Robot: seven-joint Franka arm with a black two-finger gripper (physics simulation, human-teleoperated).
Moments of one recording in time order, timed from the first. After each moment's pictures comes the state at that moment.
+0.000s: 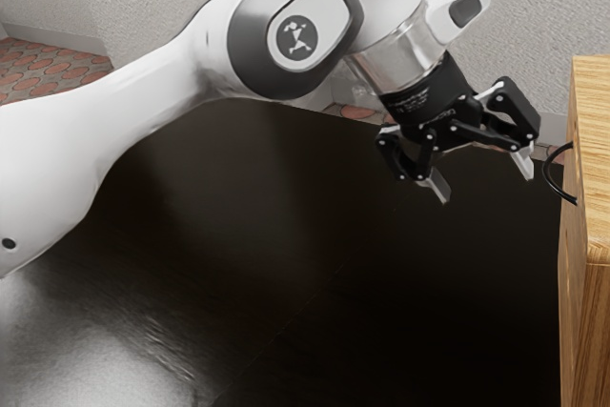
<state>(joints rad) -0.26 0.24 -0.08 -1.22 -0.28 1.81 -0.62</state>
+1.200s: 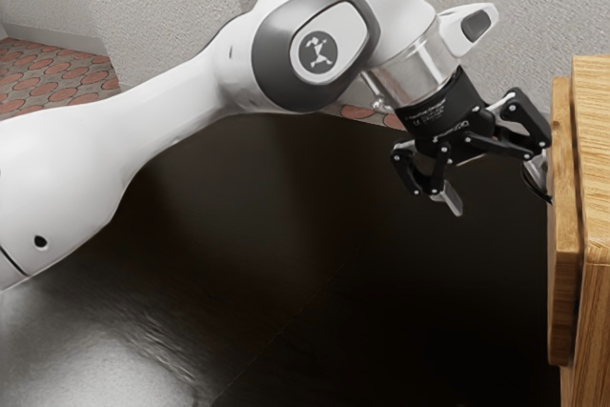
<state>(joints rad) -0.24 0.28 -0.09 -1.22 -0.31 1.82 -0.68</state>
